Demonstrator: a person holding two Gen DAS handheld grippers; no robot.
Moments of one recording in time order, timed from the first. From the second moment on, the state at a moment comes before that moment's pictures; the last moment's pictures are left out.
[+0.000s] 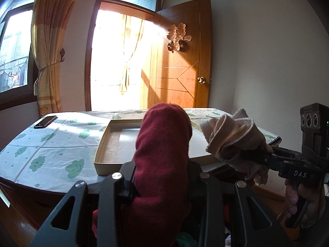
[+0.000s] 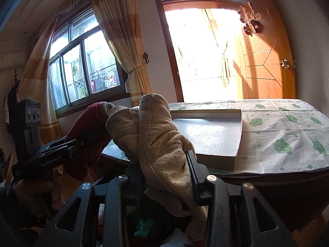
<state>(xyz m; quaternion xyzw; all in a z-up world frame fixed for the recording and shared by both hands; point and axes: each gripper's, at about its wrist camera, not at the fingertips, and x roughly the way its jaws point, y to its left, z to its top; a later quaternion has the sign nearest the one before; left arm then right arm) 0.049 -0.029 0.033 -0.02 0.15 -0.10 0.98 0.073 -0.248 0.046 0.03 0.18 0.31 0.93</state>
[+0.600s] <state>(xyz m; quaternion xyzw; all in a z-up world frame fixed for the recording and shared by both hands) 0.112 -0.044 0.065 0.00 0.16 -0.10 0.98 0.139 -0.250 0.079 0.06 0.24 0.26 0.93</state>
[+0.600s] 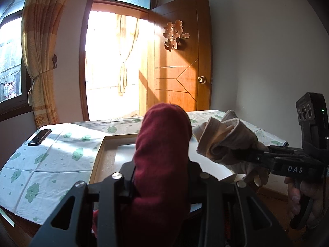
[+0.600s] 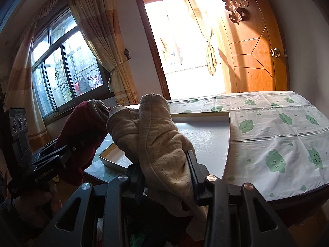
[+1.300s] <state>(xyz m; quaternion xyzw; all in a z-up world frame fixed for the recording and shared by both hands) 0.218 -0.051 0.073 -0.04 0.23 -0.09 0.97 0.248 -0.253 0.095 0.12 0.31 0.22 0.92</state>
